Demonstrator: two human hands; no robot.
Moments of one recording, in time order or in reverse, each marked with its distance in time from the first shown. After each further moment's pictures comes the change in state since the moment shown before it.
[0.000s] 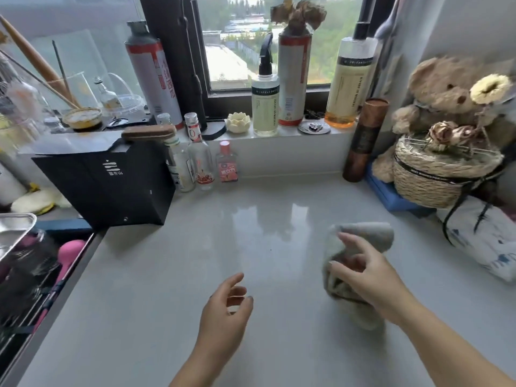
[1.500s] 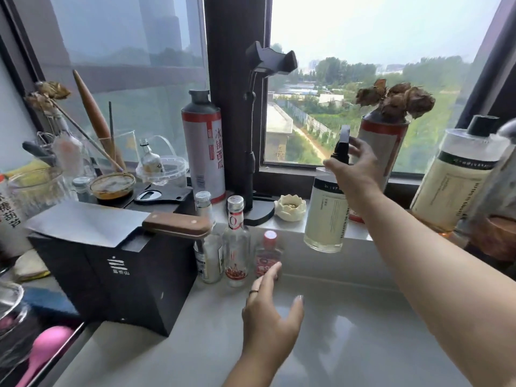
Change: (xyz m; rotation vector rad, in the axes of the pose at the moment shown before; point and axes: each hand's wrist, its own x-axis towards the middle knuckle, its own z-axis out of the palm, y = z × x) left_hand 0.222 0.080 0.010 0.050 0.315 0.313; right_hand 0.347 -0.233 0.052 0.350 0.277 -0.523
